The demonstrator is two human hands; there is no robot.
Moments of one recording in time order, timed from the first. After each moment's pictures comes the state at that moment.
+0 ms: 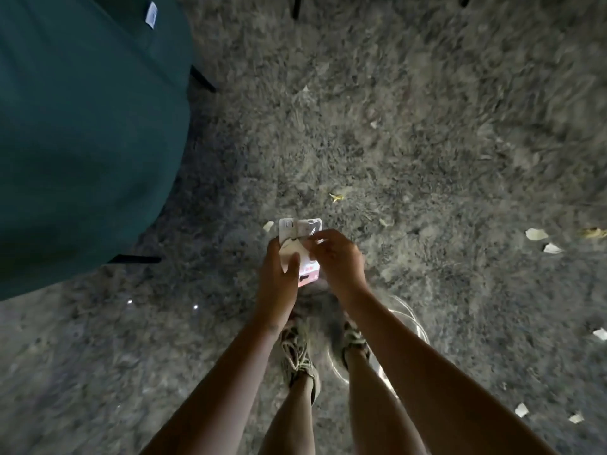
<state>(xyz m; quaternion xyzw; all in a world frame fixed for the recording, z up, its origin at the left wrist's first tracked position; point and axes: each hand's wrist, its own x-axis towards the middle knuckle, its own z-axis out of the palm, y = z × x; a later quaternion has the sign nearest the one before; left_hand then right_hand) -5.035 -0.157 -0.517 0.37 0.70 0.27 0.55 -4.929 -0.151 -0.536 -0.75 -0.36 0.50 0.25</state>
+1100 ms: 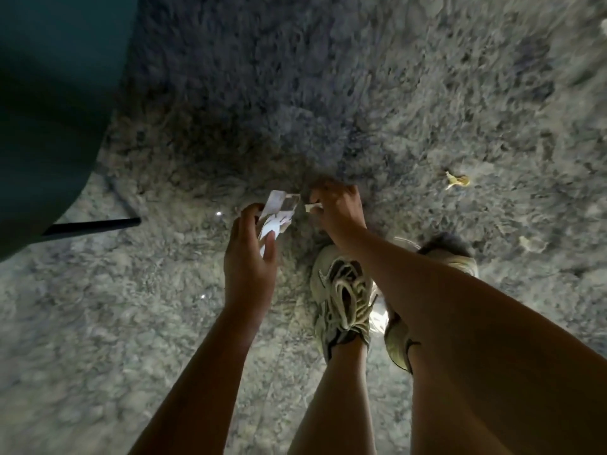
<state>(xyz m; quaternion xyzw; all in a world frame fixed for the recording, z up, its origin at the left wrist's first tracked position) -5.142 -0.093 -0.761 0.51 0.79 0.11 0.30 -5.015 -0.041 -0.888 -0.59 -0.70 0.40 0.01</state>
